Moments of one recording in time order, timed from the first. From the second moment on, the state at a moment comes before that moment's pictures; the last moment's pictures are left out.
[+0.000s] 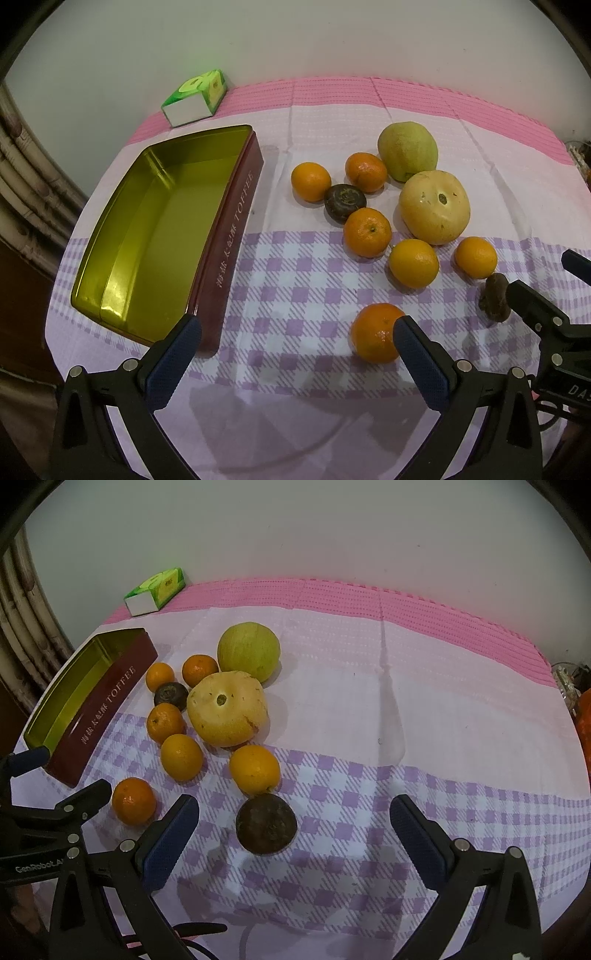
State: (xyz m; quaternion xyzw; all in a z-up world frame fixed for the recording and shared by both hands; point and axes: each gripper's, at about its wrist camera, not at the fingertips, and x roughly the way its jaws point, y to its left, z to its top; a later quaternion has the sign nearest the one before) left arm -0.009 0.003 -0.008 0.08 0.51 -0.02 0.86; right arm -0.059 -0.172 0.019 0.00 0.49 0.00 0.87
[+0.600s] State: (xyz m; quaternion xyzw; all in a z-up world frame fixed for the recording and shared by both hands) left arm -0.010 0.004 -0.007 0.08 0.51 -0.02 0.85; right arm -0.060 -0.171 0.020 0.00 0.49 0.01 0.87
